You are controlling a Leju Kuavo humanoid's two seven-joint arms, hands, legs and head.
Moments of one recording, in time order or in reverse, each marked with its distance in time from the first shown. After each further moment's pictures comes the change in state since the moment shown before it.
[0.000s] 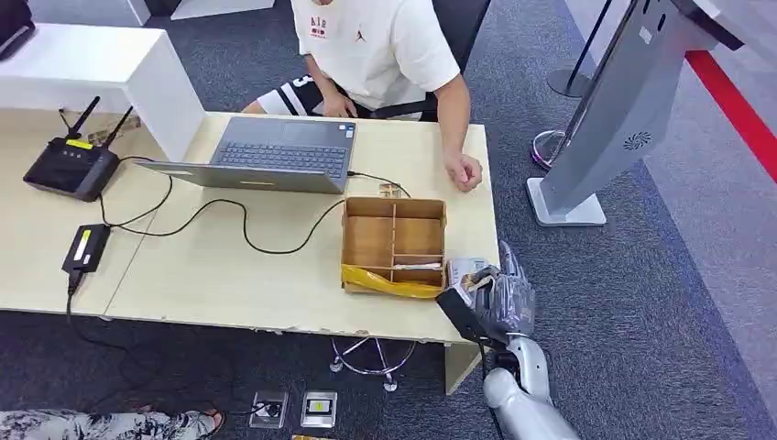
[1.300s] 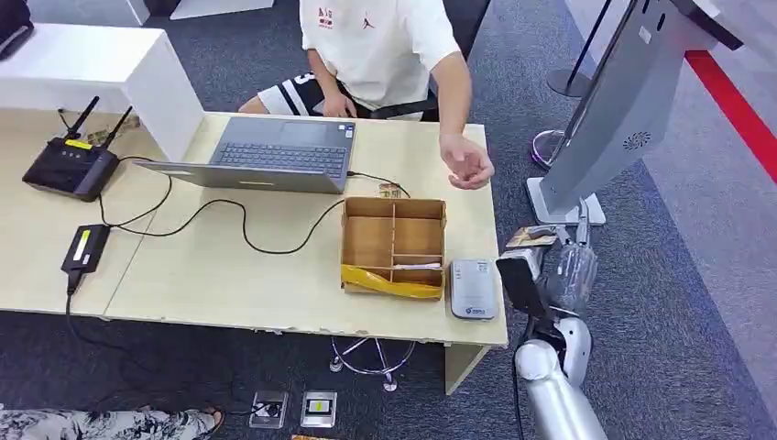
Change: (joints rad) left arm 0.025 0.000 0.129 -0.016 -0.168 0.000 0.027; right arm 0.053 0.022 -0.256 -0.356 -0.051 0.002 -0.146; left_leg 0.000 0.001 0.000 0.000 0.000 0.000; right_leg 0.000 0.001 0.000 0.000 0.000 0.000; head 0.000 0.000
